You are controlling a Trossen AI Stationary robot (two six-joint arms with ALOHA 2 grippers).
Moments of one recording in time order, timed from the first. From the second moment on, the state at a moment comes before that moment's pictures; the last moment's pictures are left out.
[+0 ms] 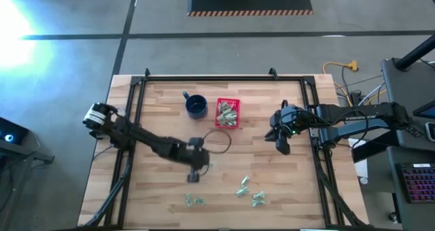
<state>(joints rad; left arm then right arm) -0.31 1.65 0.88 -0.17 -0.15 -0.20 -0.01 0.95 0.72 -0.59 -0.15 0.34</state>
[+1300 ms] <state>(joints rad) 0.19 1.74 1.13 -0.02 -0.21 0.00 -0.01 0.97 0.50 -0.19 -0.17 0.48</state>
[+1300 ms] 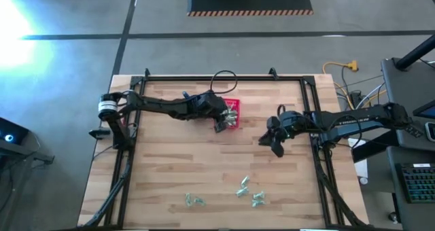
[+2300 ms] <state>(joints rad) 0.13 1.35 0.99 -0.47 -0.02 -0.28 0.22 1.59 0.64 0.23 -0.38 0.16</state>
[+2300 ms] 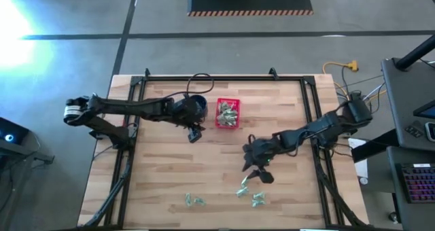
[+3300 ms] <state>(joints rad) 0.12 1.31 0.88 -0.48 0.00 -0.31 0.32 1.71 0.69 0.10 -0.15 0.30</state>
